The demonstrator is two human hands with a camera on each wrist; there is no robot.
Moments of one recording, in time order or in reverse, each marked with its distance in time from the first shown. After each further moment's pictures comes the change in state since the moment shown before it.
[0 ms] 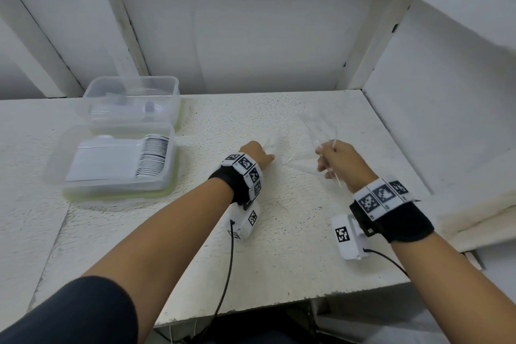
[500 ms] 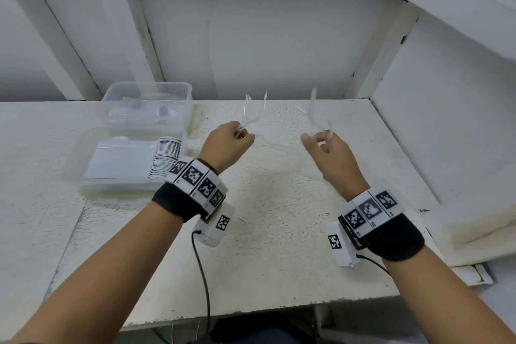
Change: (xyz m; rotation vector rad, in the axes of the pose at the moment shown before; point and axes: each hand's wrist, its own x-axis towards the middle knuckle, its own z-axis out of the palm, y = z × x) left_hand -0.065 -0.030 -0.073 -0.194 0.366 0.283; right_hand -0.025 -0.028 0.028 -0.133 0.077 -0.305
